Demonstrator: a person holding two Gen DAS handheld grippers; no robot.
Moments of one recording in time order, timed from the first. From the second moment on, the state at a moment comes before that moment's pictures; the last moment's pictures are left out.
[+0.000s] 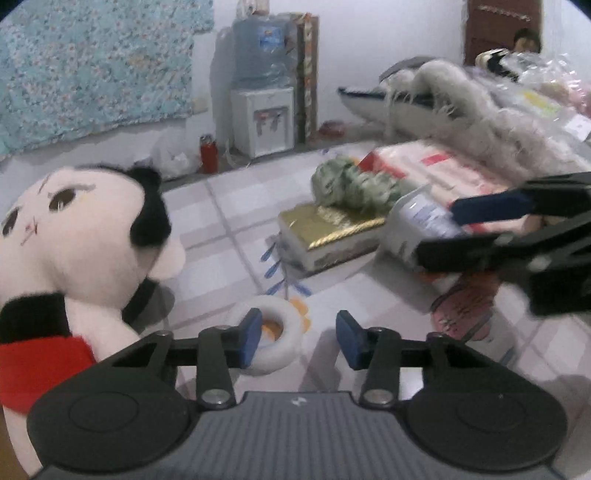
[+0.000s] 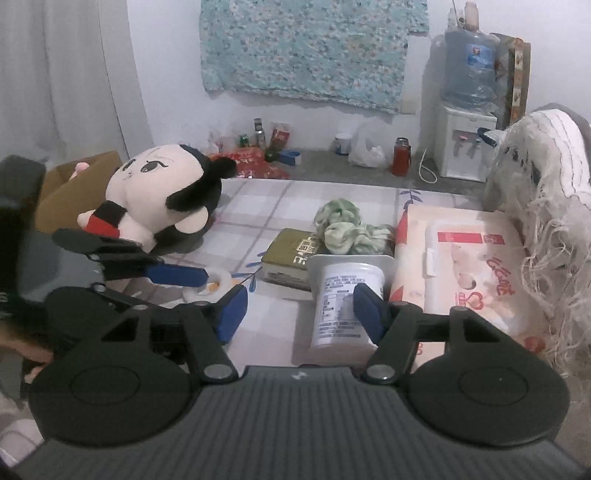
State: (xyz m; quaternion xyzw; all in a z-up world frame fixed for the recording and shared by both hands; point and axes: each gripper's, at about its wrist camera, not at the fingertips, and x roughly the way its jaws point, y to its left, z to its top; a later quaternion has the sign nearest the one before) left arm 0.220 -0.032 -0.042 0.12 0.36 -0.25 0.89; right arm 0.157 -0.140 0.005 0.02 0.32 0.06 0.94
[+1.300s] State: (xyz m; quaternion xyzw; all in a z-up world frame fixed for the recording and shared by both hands) left arm 0.114 0.038 -0.037 0.12 0.36 -0.25 0.89; right arm 0.042 -0.080 -0.027 0.04 0.40 0.10 0.91
